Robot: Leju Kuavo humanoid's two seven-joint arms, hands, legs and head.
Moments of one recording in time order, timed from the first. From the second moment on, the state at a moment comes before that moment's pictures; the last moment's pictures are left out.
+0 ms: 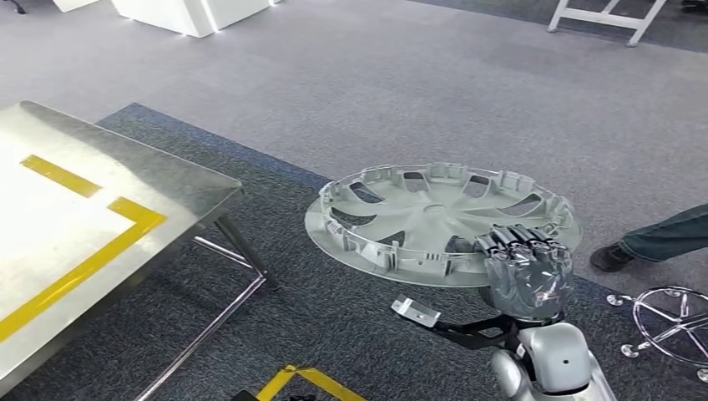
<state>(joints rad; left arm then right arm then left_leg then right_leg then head) -0.06 -0.10 0.12 -0.20 -0.68 0.10 -0.05 0.04 0.12 0.19 -1.74 1.56 -0.69 -0.19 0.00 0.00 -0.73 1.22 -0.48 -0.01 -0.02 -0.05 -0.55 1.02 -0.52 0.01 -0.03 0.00</state>
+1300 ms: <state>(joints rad) -0.08 -0.10 0.12 -0.20 -0.68 0.10 -0.04 0.02 0.11 0.21 -1.73 1.56 -0.69 -0.16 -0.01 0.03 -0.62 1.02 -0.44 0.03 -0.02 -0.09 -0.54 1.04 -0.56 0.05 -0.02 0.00</state>
